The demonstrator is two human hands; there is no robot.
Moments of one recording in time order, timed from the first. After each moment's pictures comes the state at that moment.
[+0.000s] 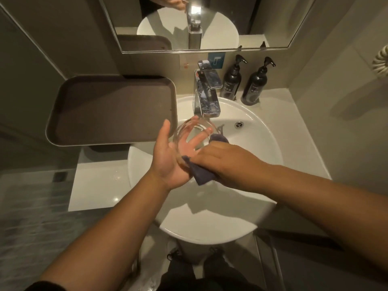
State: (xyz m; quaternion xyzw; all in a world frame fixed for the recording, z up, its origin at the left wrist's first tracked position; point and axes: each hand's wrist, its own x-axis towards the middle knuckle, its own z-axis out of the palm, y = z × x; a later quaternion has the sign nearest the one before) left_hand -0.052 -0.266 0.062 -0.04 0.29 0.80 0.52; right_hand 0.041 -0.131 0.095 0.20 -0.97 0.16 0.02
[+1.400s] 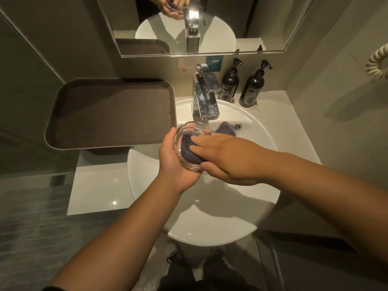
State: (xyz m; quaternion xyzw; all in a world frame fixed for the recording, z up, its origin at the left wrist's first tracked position) left_hand -0.049 -0.255 0.058 -0.13 0.29 0.82 0.48; right_hand 0.029 -0.122 0.118 0.21 -0.98 0.05 -0.04
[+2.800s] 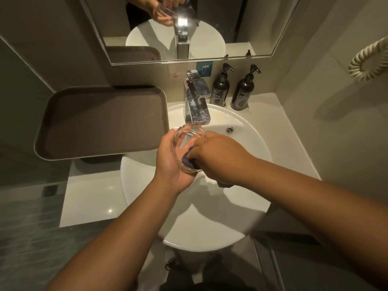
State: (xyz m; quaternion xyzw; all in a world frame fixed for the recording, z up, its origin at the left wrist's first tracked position) left_hand -0.052 -0.245 0.061 -0.07 0.32 0.81 0.48; right_hand 0.021 -0.143 0.134 0.05 -0.99 0.06 -0.09
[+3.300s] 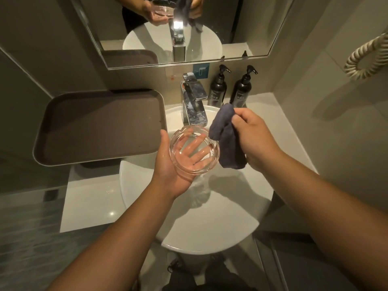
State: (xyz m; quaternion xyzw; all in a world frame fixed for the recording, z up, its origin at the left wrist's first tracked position) left_hand -0.049 -0.246 0.068 -0.11 0.34 0.80 0.48; right_hand 0.027 -0.090 0.120 -0.36 -0.70 0.60 0.14
